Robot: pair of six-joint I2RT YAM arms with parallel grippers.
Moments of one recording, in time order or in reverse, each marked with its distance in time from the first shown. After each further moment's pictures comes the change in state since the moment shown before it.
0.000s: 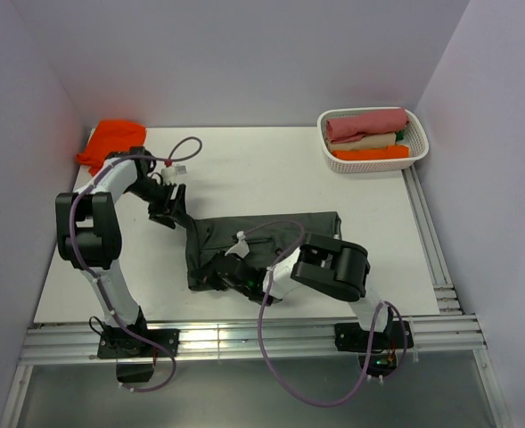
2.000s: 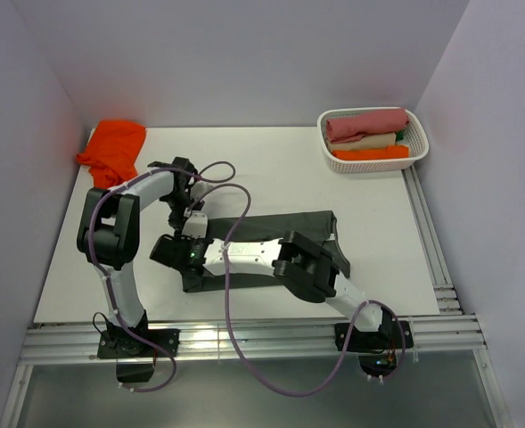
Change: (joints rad) left arm -0.256 0.035 -0.114 0.141 -0.366 -0.145; right arm 0.034 0.254 0.911 -1.184 0.340 -0.263
